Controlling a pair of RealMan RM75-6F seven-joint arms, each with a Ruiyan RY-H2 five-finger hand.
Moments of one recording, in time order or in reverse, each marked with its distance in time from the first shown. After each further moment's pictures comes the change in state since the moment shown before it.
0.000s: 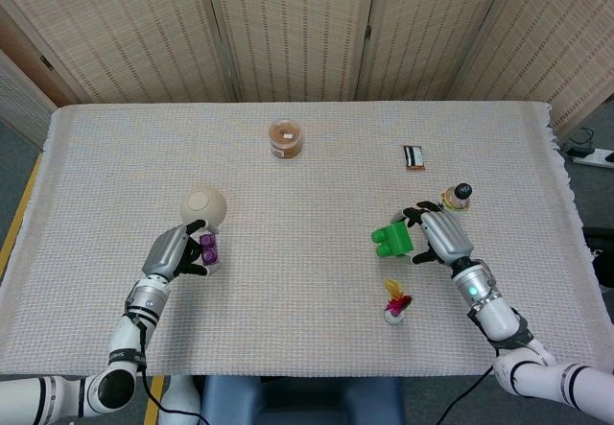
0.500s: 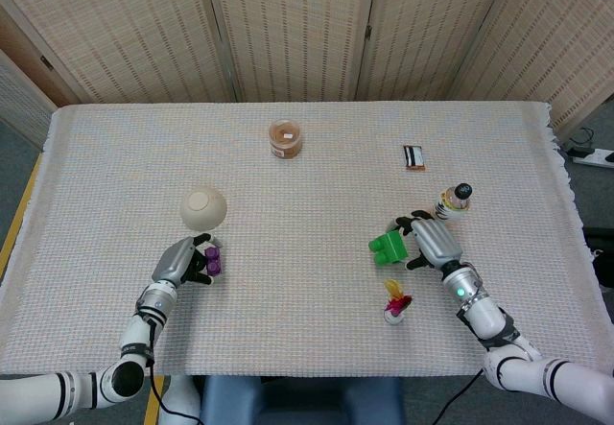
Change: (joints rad) left arm 0.018 -0.112 0.018 0.206 -0.004 -0.162 -0.064; right arm 0.023 -0.088 -0.025 0.112 0.022 -0.062 -0.047
